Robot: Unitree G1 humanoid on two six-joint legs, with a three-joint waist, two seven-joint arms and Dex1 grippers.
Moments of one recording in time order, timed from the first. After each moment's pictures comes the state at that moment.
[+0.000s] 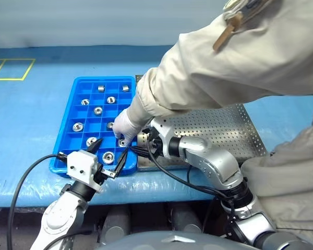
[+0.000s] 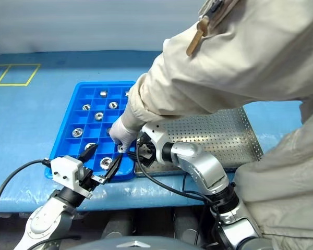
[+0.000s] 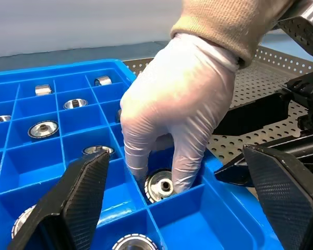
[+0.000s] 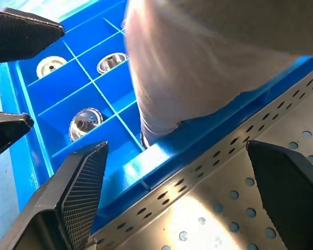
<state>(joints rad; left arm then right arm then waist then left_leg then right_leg) 0.51 0.29 -0.02 -0.79 -0.25 0.28 -0.28 -0.40 -0.21 0.36 -0.34 0.32 0.94 0.52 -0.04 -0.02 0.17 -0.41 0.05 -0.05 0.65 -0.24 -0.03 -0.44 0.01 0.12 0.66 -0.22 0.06</state>
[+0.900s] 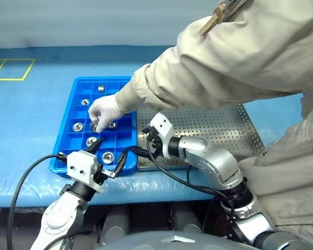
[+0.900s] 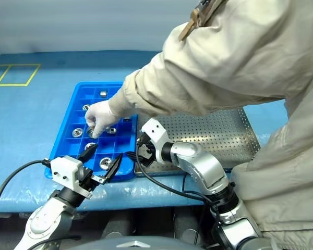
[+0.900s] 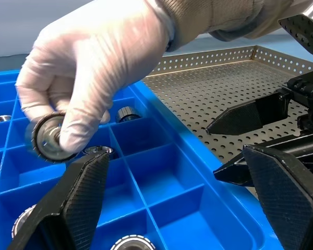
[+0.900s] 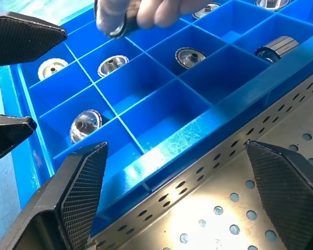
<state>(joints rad) 0.51 0.28 -0.02 -0.79 -0.25 0.28 -0.28 -0.40 -0.21 0.36 -0.34 0.32 0.94 0.53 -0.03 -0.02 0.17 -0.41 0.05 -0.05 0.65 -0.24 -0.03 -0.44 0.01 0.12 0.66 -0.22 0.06</state>
